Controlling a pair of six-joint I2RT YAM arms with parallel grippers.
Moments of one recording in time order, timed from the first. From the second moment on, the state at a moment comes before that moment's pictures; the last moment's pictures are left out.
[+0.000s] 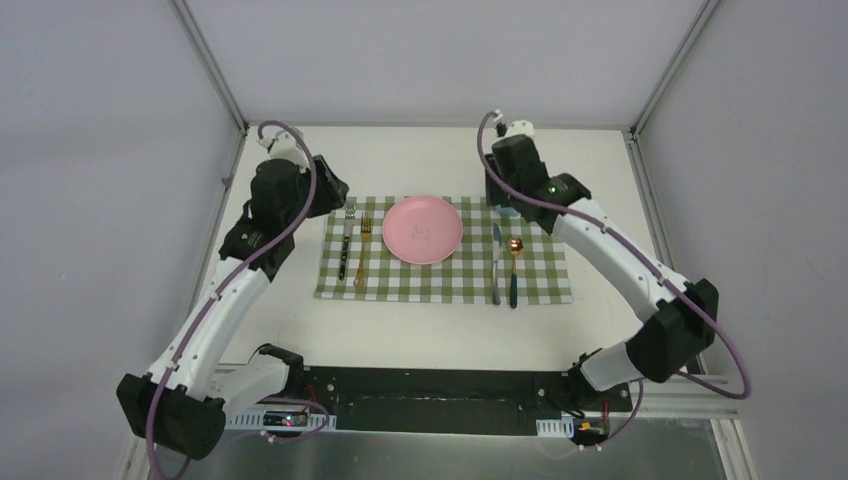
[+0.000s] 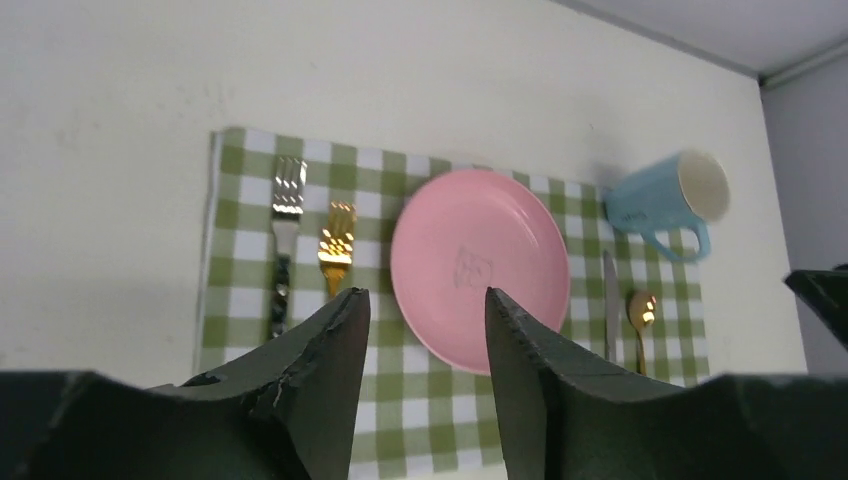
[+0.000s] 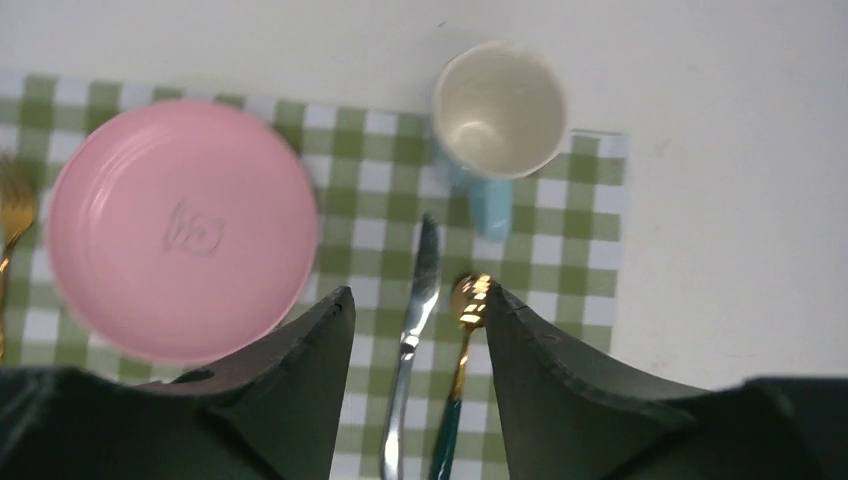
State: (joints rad) left arm -0.26 1.06 1.06 -0.28 -0.06 -0.42; right arm 0.54 1.53 1.46 -0.66 0.44 0.25
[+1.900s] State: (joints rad) left arm -0.46 1.09 1.03 -0.21 -0.08 -0.47; right arm 0.61 1.39 1.27 -0.48 0.01 0.23
